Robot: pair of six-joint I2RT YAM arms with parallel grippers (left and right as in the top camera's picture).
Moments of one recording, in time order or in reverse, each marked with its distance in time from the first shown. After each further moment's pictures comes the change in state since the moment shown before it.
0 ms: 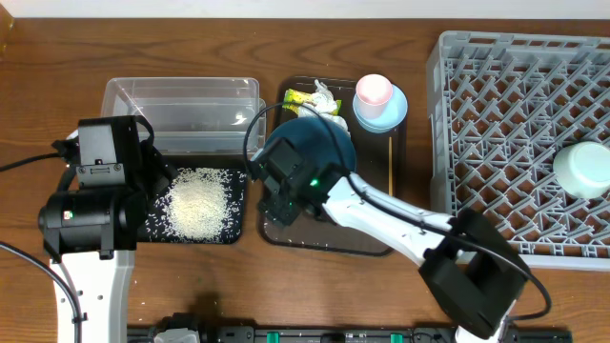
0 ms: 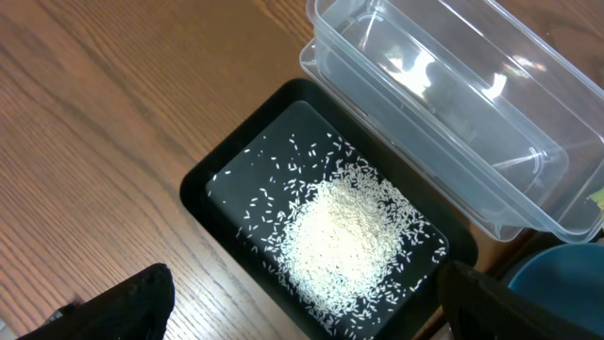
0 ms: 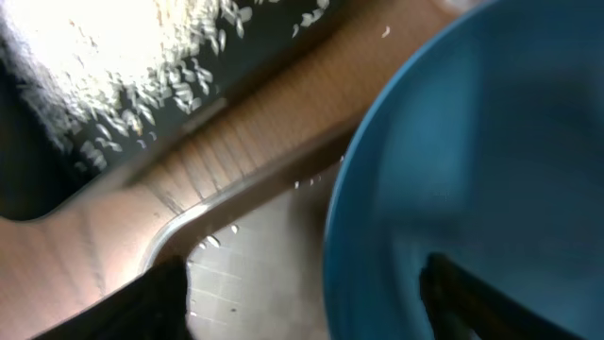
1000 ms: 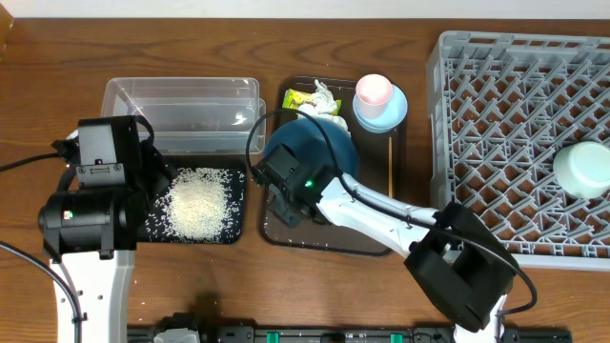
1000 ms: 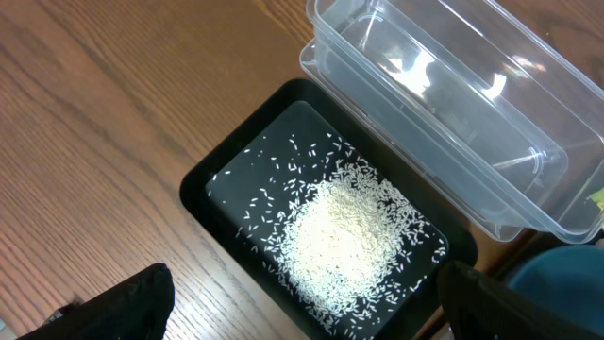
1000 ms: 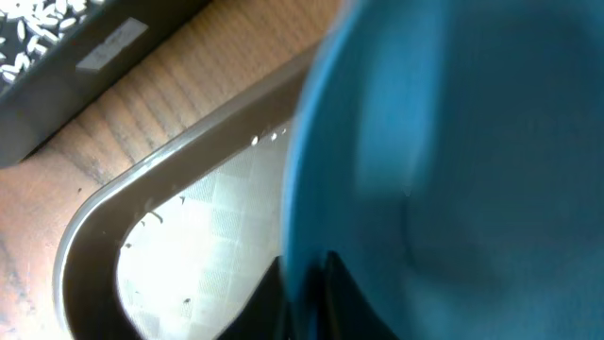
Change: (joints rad) left arm 0.000 0.000 0.000 0.000 0.000 0.000; right arm 0.006 0.053 0.001 -0.044 0.066 0.032
